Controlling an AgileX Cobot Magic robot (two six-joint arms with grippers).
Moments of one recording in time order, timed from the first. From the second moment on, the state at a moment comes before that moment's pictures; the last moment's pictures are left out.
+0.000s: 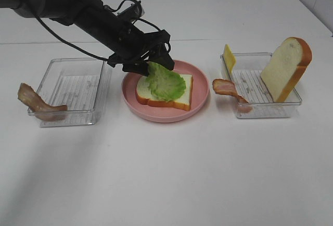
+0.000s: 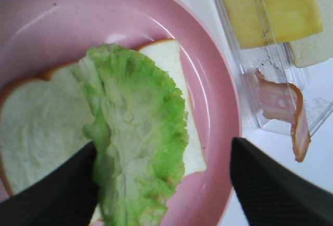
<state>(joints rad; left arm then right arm) -0.36 2.35 -1.82 -0.84 0.79 0.35 -0.03 -0.01 -0.51 0.18 1.08 -0.16</state>
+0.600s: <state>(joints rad) -0.36 2.17 -1.82 -0.36 0.79 0.11 -0.03 -0.01 -0.51 0.18 1.08 -0.16</state>
